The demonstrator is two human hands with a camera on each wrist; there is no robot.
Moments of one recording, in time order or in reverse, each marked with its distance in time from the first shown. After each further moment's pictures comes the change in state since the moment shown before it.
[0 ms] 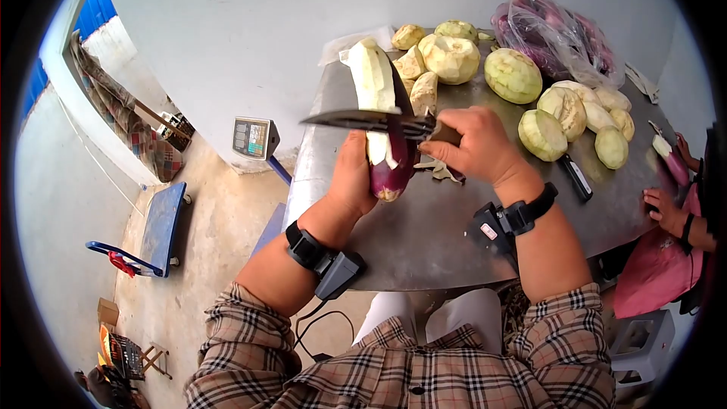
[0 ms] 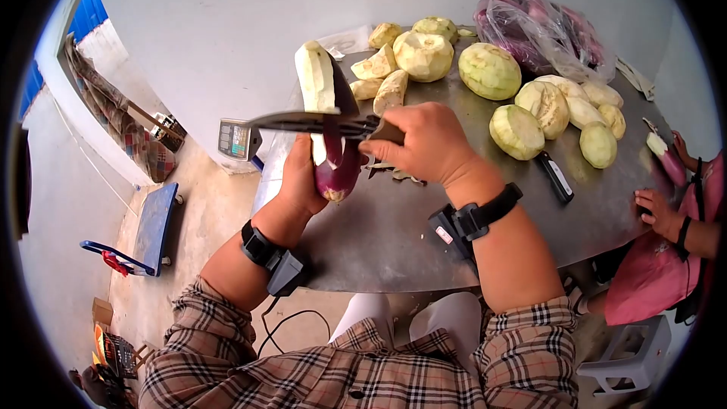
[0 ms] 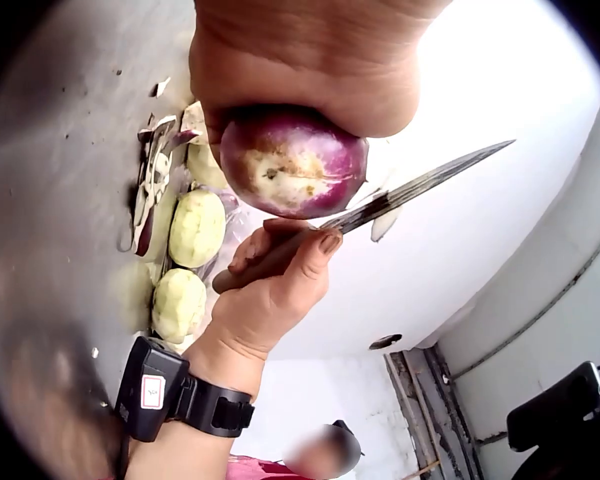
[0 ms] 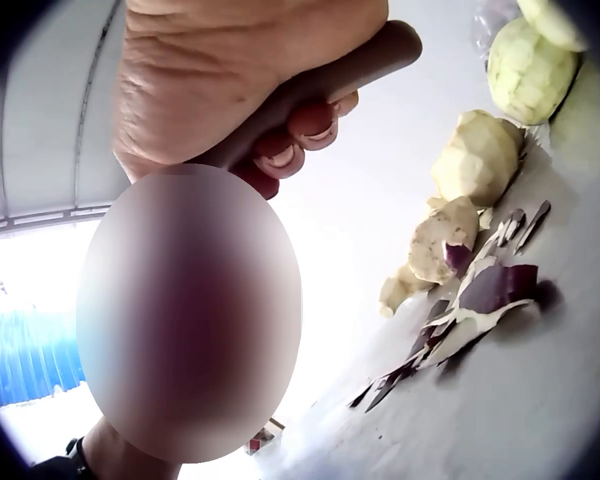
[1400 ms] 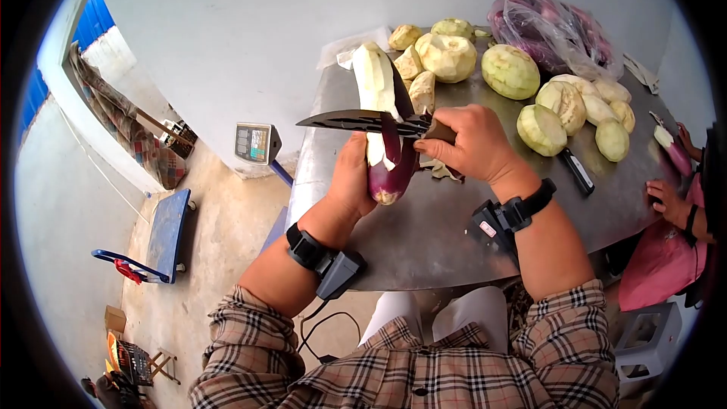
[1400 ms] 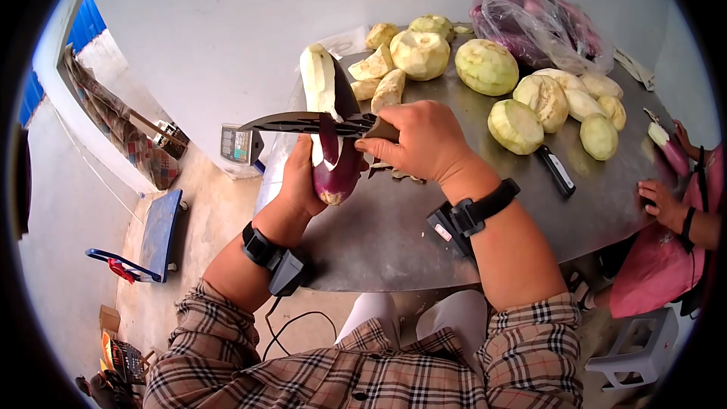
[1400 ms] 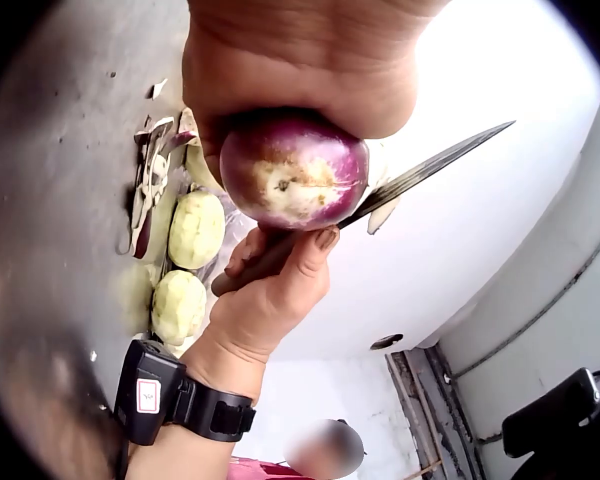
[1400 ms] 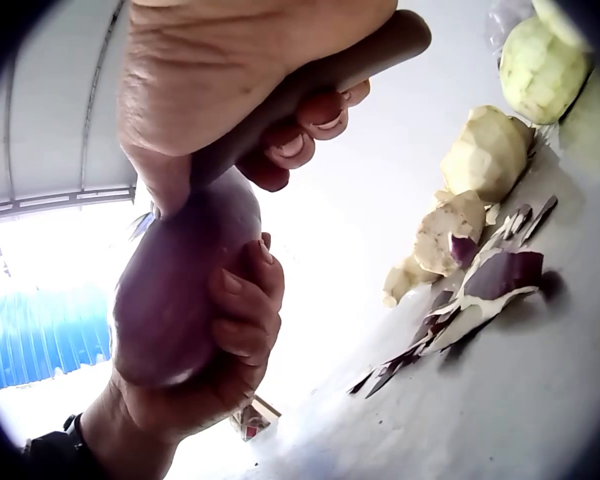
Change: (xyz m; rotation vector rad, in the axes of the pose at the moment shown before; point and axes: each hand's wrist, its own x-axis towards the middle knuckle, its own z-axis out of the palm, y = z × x) left_hand -0.001 -0.003 0.004 -0.092 0.117 -0.090; right_hand -0.002 0.002 0.003 -0.041 0.038 0.011
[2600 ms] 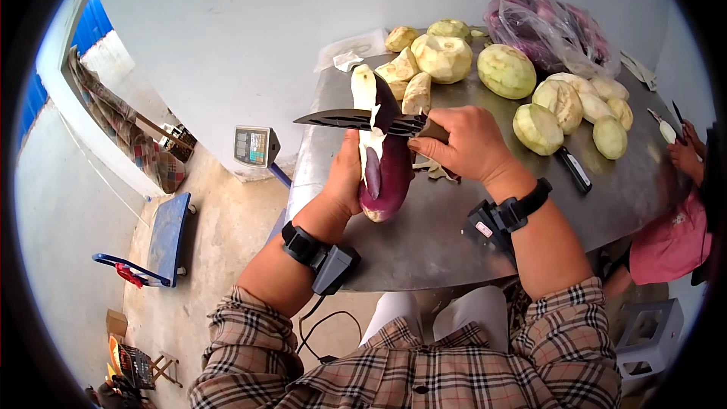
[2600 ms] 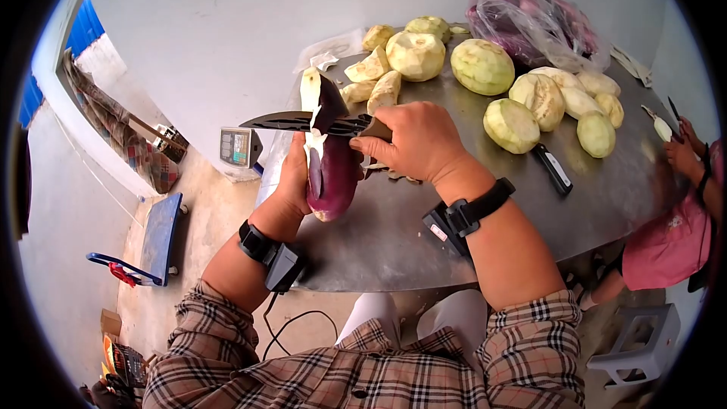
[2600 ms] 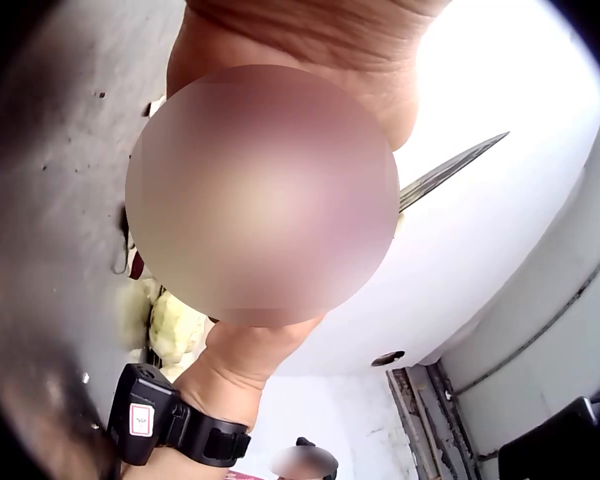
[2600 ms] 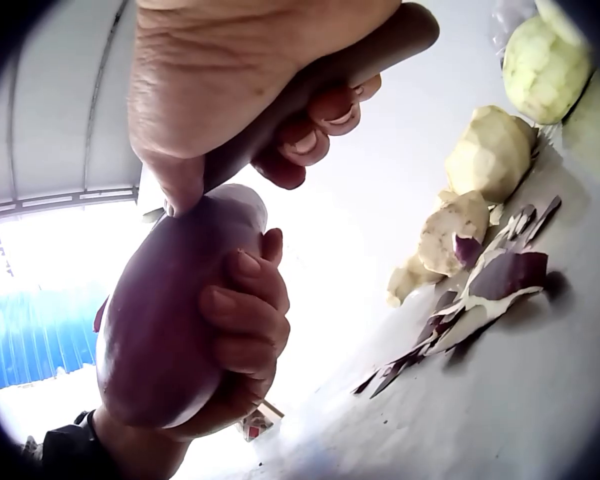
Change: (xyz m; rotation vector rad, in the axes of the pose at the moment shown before) left_hand 0.004 0.008 -0.010 0.057 -0.130 -0.096; right_hand 0.000 -0.002 0.001 -0.038 -0.006 0.053
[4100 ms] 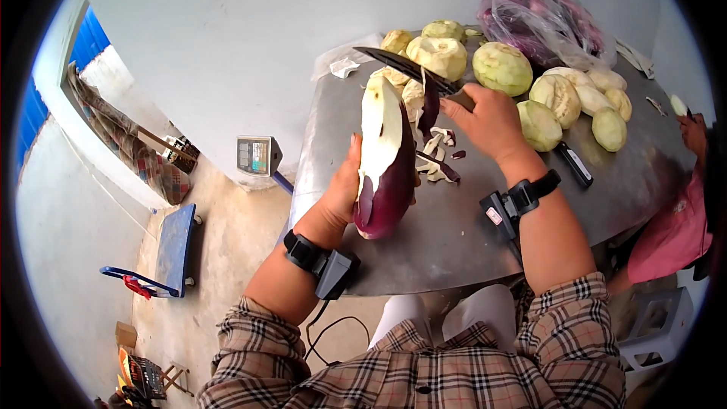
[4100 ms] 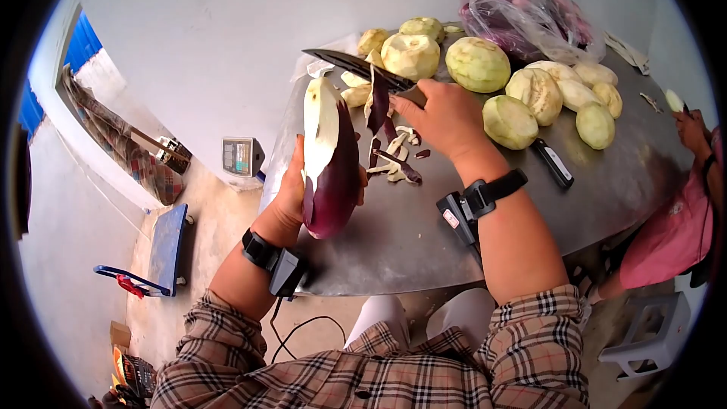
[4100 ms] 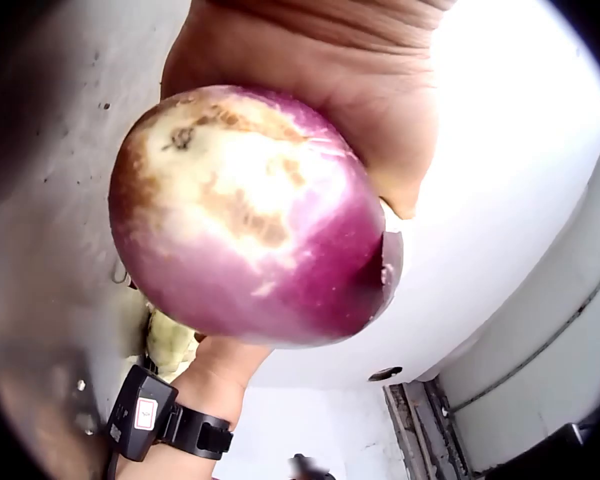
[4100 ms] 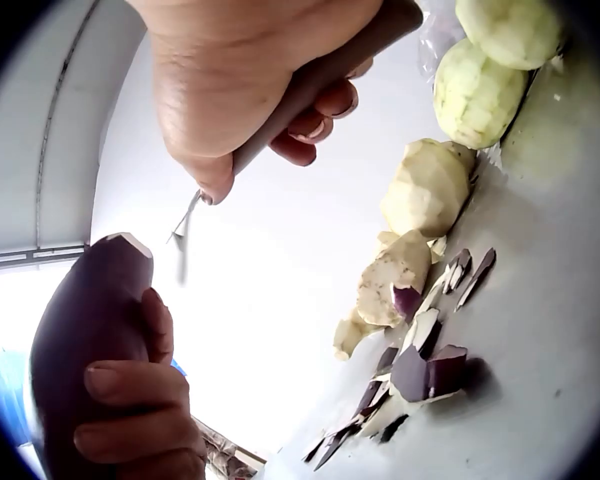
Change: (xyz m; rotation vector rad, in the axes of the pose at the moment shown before) left_hand -0.004 0.000 -0.009 0.092 -0.316 -0.101; right_hand 0.002 0.032 -0.013 -0.146 0.085 0.390
